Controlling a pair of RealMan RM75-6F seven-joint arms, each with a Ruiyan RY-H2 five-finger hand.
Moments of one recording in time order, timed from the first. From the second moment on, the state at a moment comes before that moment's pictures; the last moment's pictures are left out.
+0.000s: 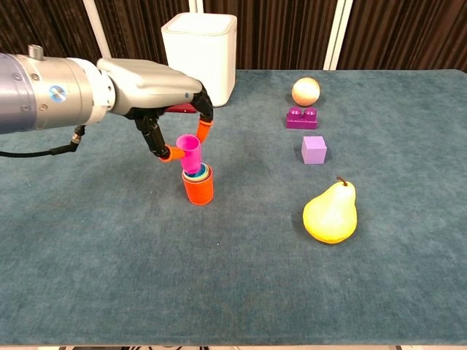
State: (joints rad) left arm -1.09 -1.43 -0.08 -1.80 0.71 0.96 0.80; right arm 0.02 -1.13 0.20 -1.55 -1.29 1.52 0.01
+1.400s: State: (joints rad) left arm -0.86 -1.06 0.03 -2.08 1.00 1.27 0.65; right arm 0.03 -1.11 0.16 -1.55 -1.36 1.49 0.05
